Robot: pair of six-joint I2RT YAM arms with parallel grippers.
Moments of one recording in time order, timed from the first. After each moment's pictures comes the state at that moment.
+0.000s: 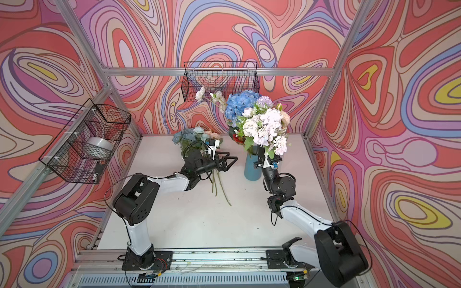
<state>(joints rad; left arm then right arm) -0.56 1.90 1.06 0.83 0.56 -0.60 0.35 1.27 0.53 1.30 0.03 -0.16</state>
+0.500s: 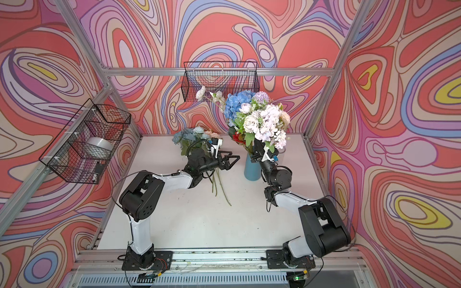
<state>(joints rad) -0.56 1.98 1.15 0.82 0.58 -0.60 0.31 1.48 0.63 1.47 -0.12 -0.04</state>
